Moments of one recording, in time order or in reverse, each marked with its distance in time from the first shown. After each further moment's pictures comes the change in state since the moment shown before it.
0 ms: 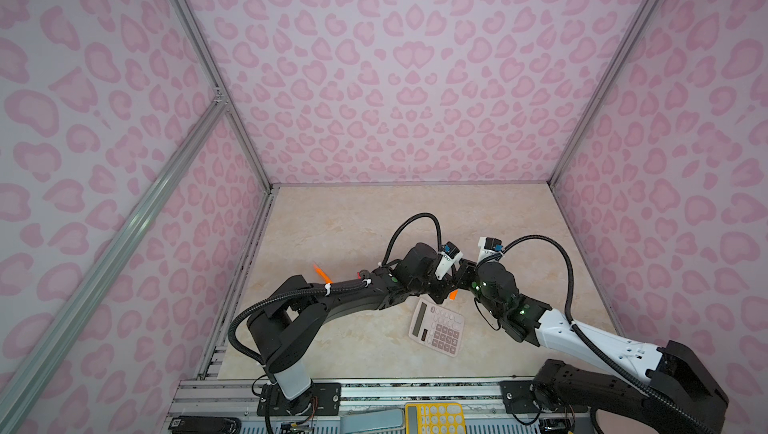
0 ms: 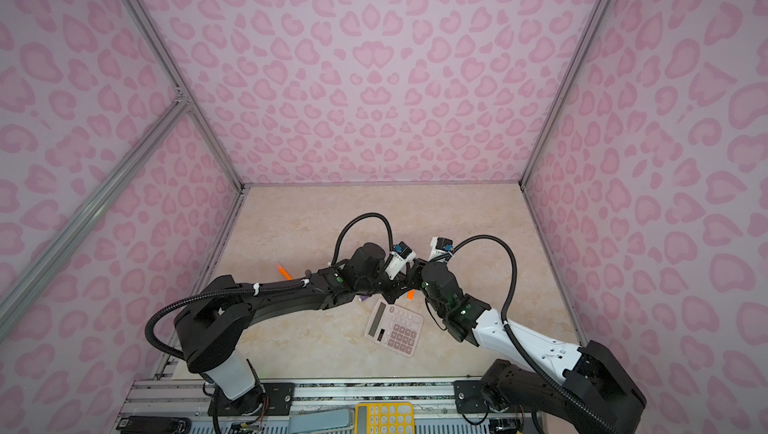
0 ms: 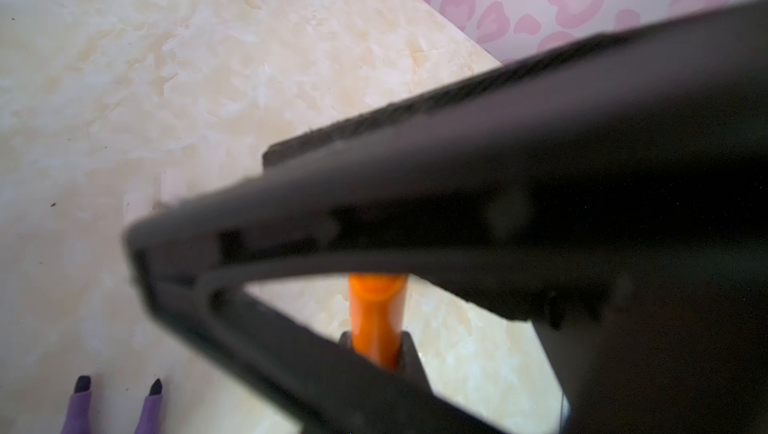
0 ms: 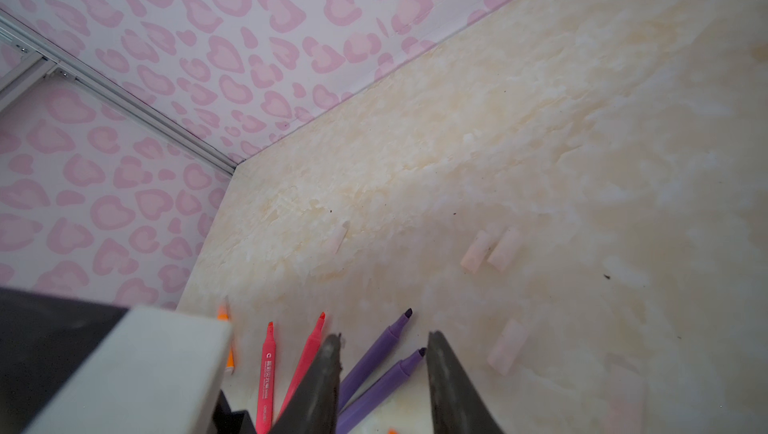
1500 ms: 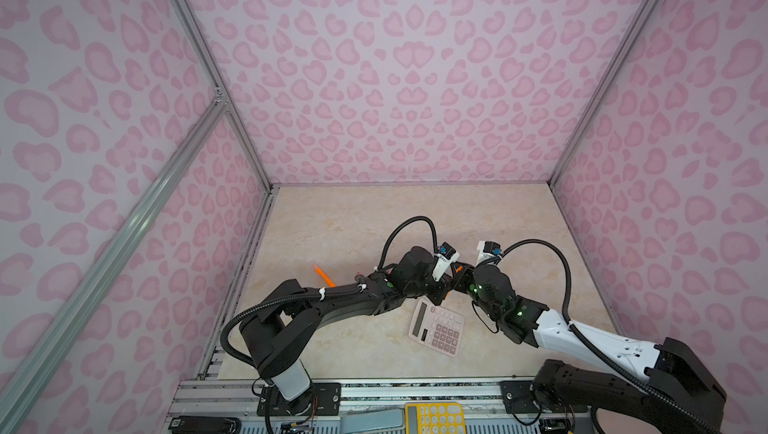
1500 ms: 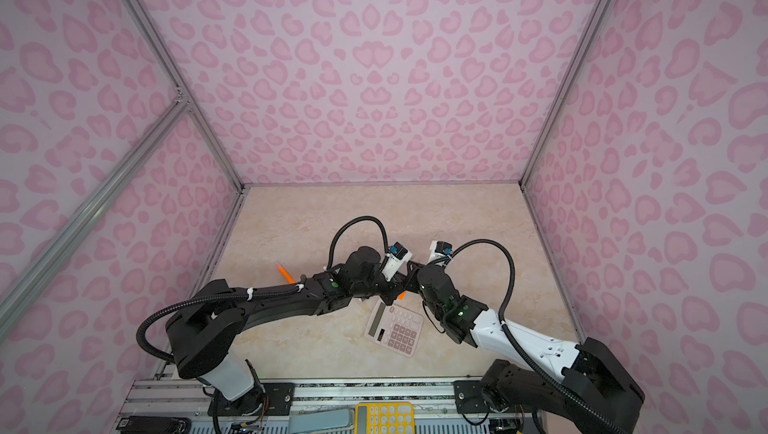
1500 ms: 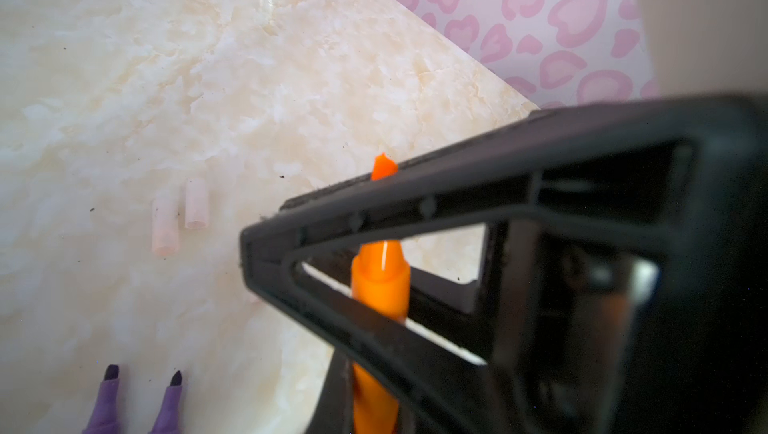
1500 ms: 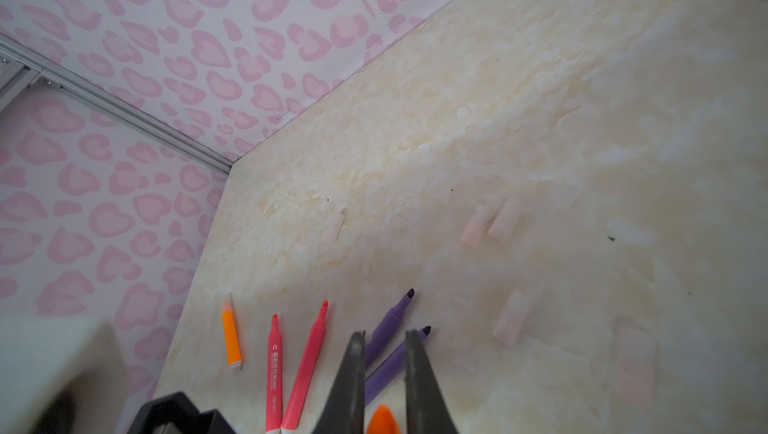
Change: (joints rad) left arm 0.001 -0.045 -0.065 0.081 -0.032 -0.010; right arm 0.036 0.006 -0.003 -0.034 0.030 0.102
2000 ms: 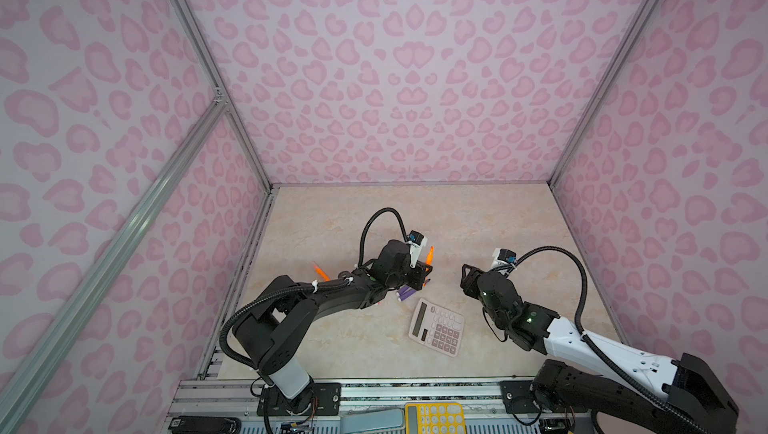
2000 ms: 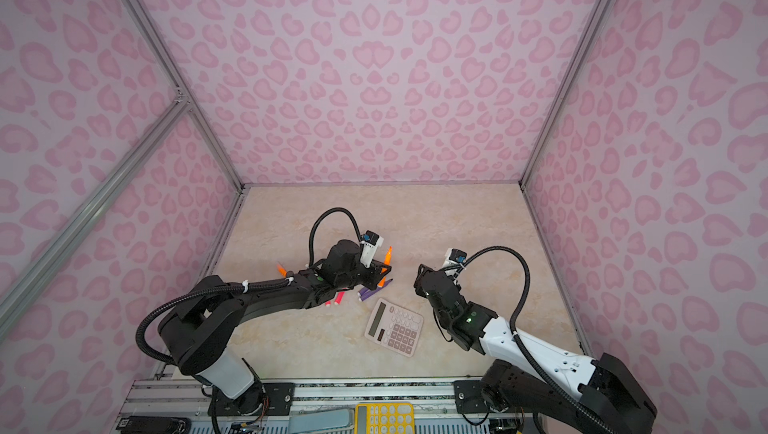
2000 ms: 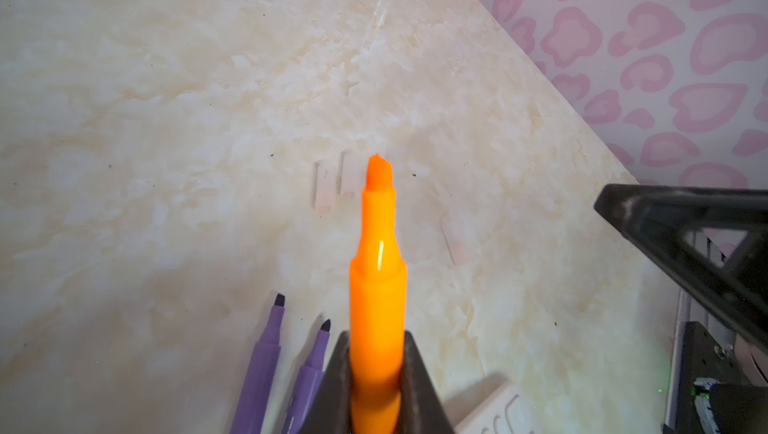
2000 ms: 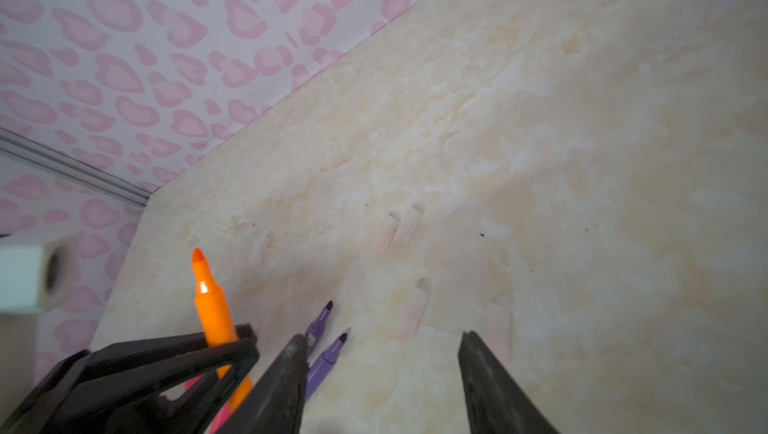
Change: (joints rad) left arm 0.154 -0.031 -0.122 0.076 -0.079 -0.122; right arm -0.003 -0.087 -0.035 -0.206 0.210 0.029
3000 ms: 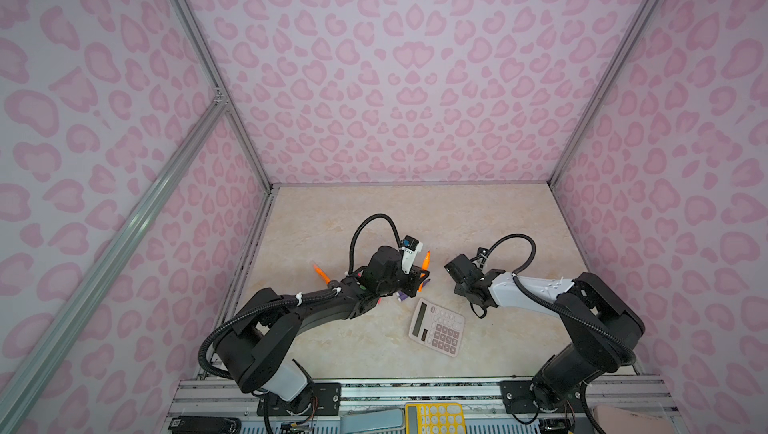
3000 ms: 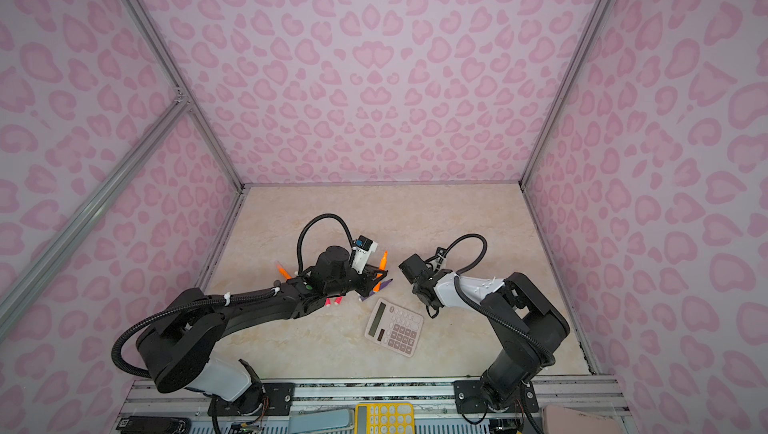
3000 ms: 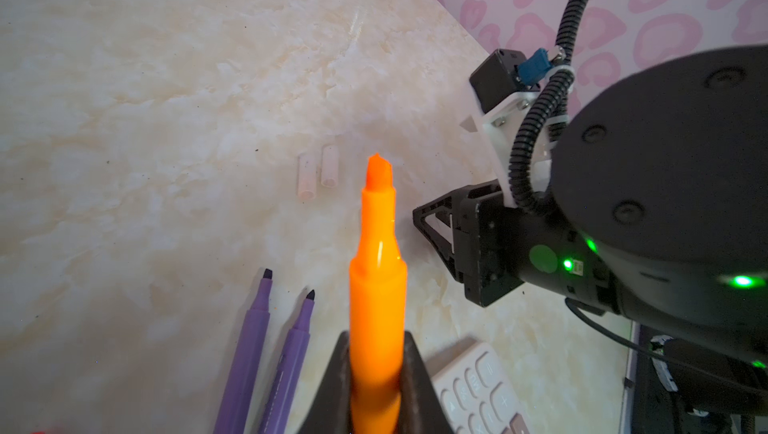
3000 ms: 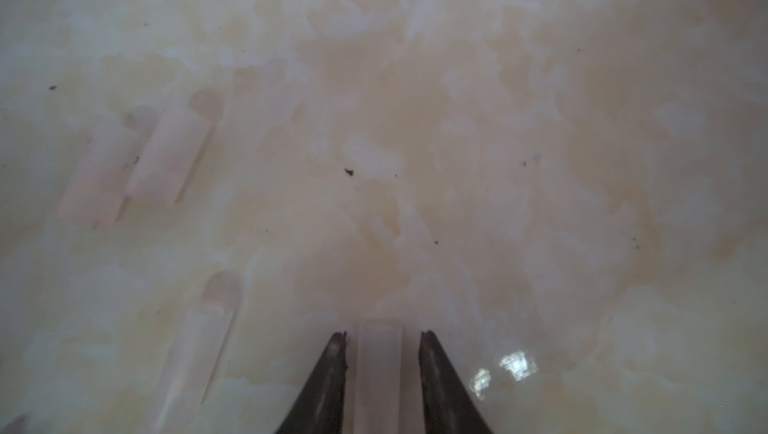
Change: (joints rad) left arm 0.002 -0.108 -0.094 0.039 0.042 0.019; right arm -0.126 0.599 0.281 -0.283 -0.064 -0.010
